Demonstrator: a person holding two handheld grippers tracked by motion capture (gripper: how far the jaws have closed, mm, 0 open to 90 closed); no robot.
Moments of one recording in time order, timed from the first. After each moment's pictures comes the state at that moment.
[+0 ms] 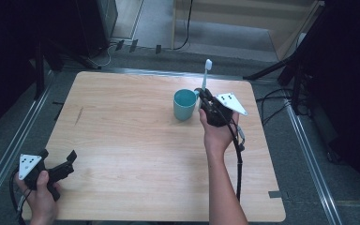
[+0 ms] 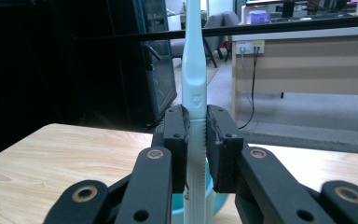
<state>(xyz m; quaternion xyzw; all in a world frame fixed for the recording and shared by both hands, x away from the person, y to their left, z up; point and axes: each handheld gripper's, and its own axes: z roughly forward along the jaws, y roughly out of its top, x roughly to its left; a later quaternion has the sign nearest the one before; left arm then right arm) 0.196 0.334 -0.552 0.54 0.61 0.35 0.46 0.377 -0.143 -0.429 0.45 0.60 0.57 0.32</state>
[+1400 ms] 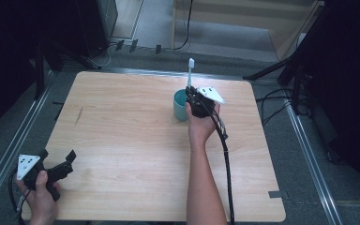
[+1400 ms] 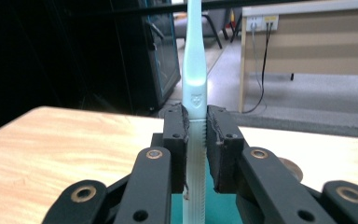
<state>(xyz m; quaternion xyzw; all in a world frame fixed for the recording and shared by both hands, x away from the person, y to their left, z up) 0.196 0.336 -0.552 0.53 0.62 0.35 0.47 0.429 -0.106 -0.467 0.47 0.63 0.54 0.30</state>
